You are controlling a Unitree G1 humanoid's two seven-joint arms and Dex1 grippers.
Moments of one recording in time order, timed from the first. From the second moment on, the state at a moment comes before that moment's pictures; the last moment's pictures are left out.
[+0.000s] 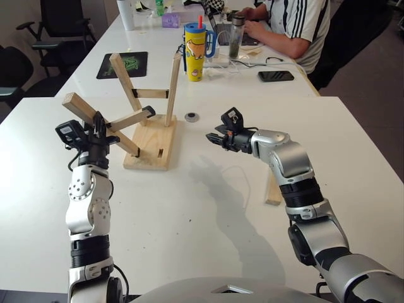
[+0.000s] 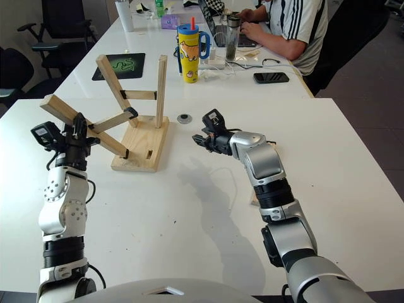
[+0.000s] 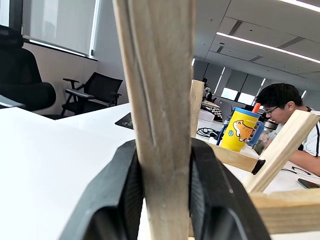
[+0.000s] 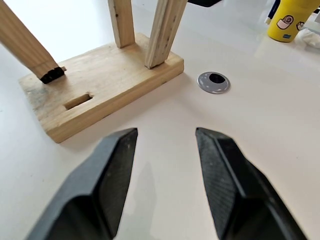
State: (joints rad) left arm -0.19 0.22 0.32 -0.13 -0.49 0.22 0.03; right arm -0.66 -0.24 0.16 0.11 0.12 0.82 0.58
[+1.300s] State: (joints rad) left arm -0.29 0.24 0.48 -0.02 -0.71 0.36 -0.07; right arm -0.30 -0.13 0.03 -0.04 0.08 0.34 0.27
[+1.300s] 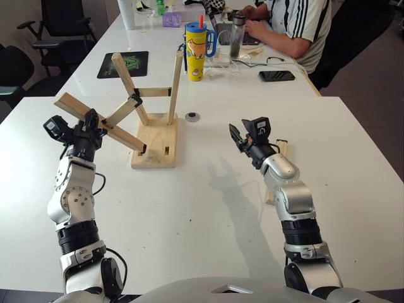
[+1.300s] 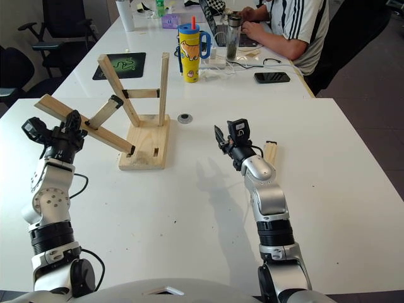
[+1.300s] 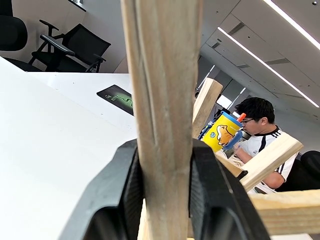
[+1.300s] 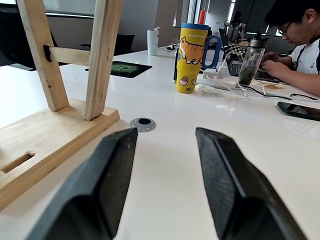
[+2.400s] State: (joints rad) left arm -0.15 0.18 0.24 -0.15 -0.30 0.20 0.04; right arm -0.28 -0.13 0.05 -0.04 0.06 0.33 0.25
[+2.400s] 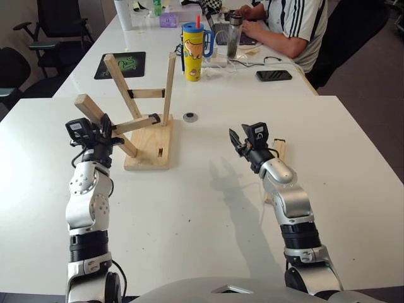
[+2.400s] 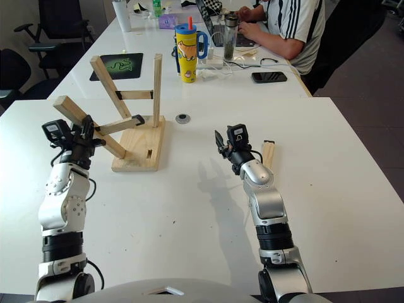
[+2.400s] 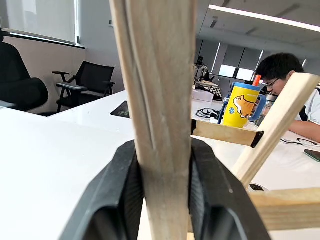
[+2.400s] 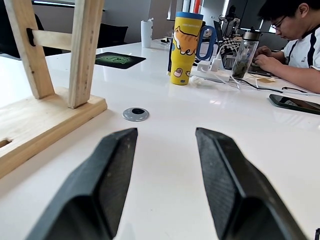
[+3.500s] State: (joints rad) left arm -0.41 0.30 0.40 -0.48 -0.33 0.44 0.07; right arm -0.19 -0.21 -0.09 -0.19 0.01 0.58 0.10
